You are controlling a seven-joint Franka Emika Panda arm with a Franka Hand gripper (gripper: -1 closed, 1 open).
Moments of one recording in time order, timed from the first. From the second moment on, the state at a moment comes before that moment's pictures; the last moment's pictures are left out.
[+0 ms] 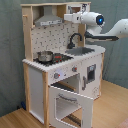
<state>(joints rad) -1.25 -0.72 1.21 -1.89 -0.36 3.29 -1.33</state>
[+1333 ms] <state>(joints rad) -0.98 -0.72 1.00 -2.08 -0.36 3.37 -1.36</state>
